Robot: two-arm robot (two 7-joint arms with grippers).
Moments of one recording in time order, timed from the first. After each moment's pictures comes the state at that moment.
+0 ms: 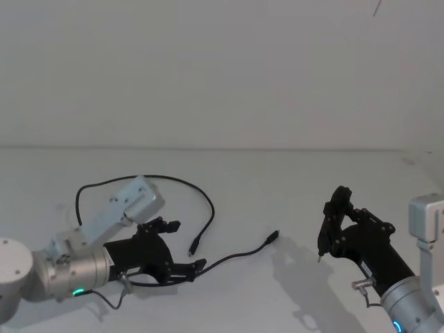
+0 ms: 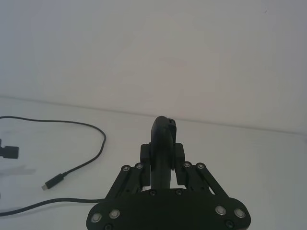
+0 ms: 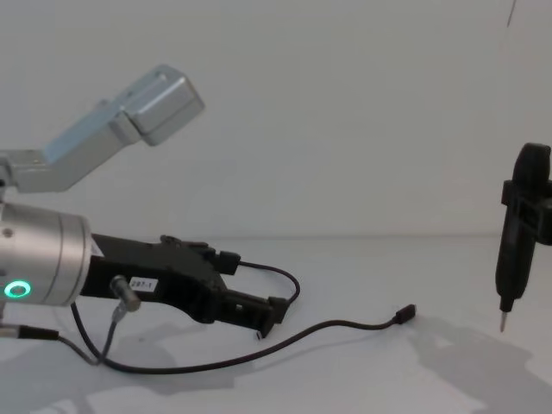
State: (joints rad) left arm -0.44 0.54 0.57 -1.55 -0.31 0.25 -0.57; right arm -0.01 0.34 -0.23 -1.77 0.29 0.03 0.07
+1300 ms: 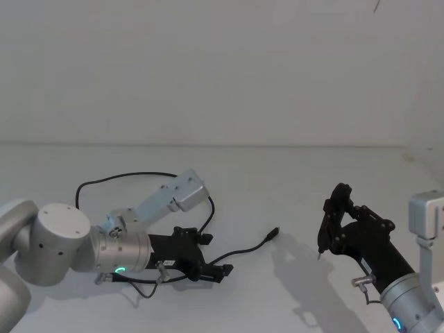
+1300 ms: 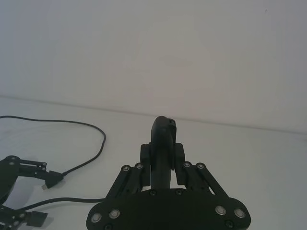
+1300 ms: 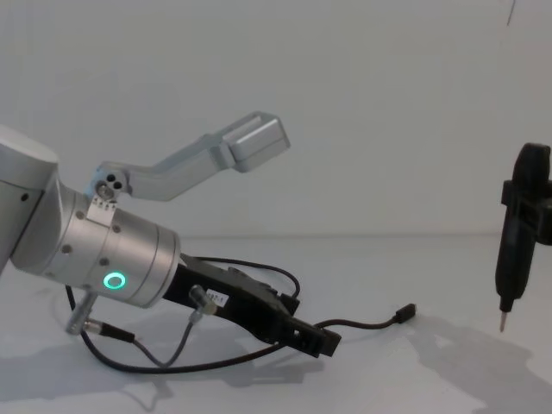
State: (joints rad) left arm -0.66 0.40 0.73 -1.30 -0.30 0.40 -0.70; right arm -0.01 0.34 -0.23 -1.77 0.29 0.03 0.07
